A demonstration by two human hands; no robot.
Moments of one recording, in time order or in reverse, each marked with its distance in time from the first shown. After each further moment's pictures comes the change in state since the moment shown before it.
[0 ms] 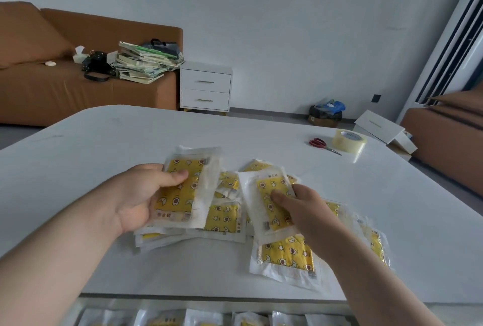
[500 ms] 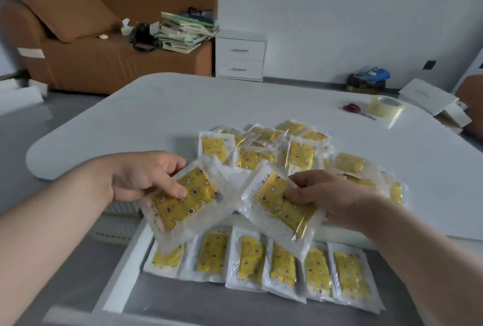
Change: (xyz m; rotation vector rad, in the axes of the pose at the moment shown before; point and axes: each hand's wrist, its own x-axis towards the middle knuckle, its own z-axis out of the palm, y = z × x) left_hand -0.099 -0.027 -0.077 0.383 -0.339 -0.205; right_hand -0.083 0.006 0.007 -0.067 -0.584 0.054
